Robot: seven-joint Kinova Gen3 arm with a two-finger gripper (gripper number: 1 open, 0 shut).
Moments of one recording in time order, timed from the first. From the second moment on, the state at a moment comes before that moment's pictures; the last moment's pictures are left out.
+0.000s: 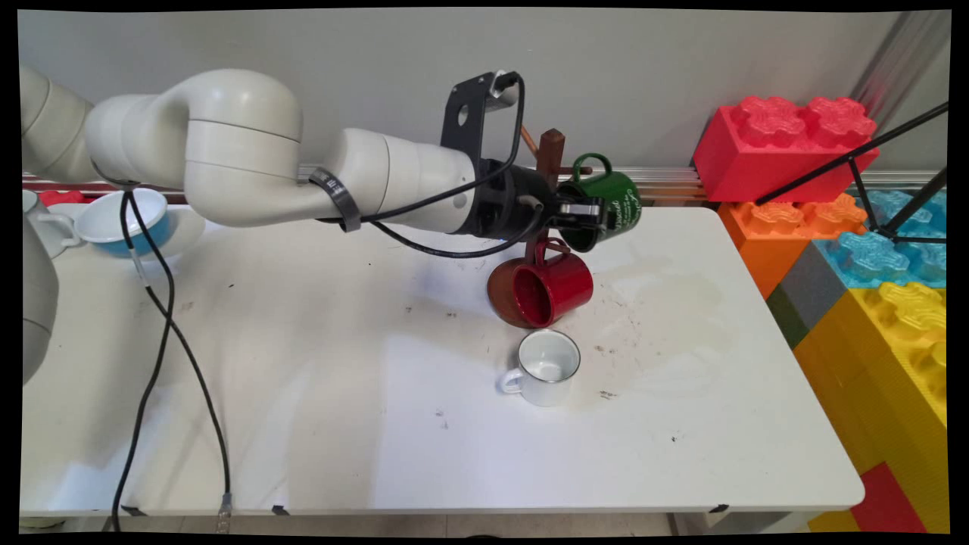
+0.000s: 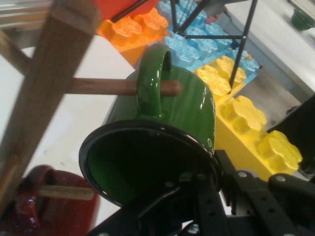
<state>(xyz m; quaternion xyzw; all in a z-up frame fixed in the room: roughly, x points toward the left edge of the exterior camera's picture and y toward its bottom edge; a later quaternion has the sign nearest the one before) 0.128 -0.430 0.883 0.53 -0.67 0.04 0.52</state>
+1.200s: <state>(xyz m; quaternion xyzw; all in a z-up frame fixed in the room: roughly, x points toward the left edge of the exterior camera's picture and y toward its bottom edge) 0.118 -0.385 0.901 0.46 -0.73 -0.01 0.51</state>
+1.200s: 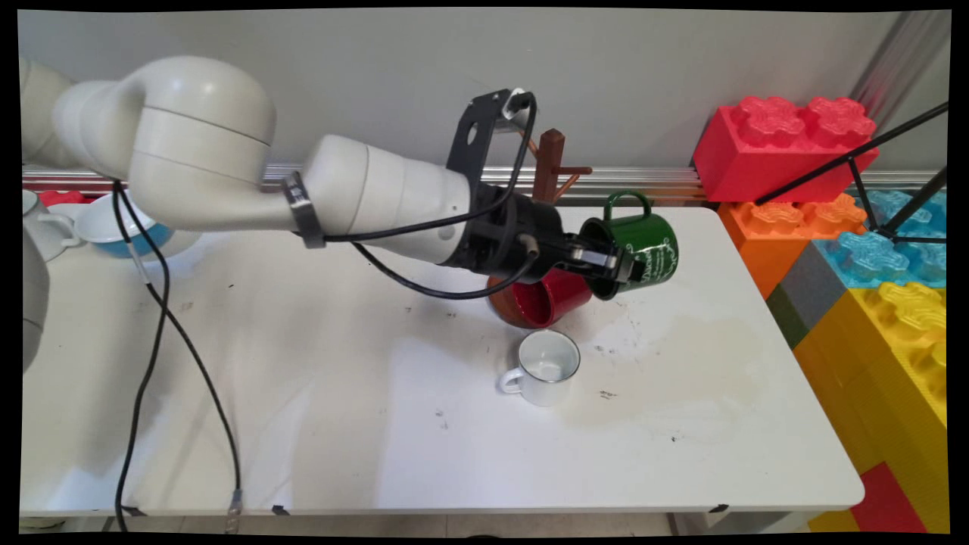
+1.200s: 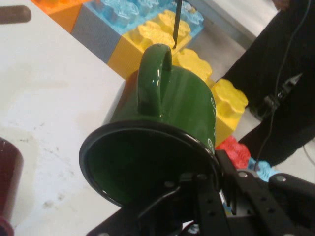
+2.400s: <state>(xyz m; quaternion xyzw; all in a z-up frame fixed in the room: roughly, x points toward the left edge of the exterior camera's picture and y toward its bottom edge) 0.134 -0.373 0.957 0.39 -0.84 -0.01 0.36</state>
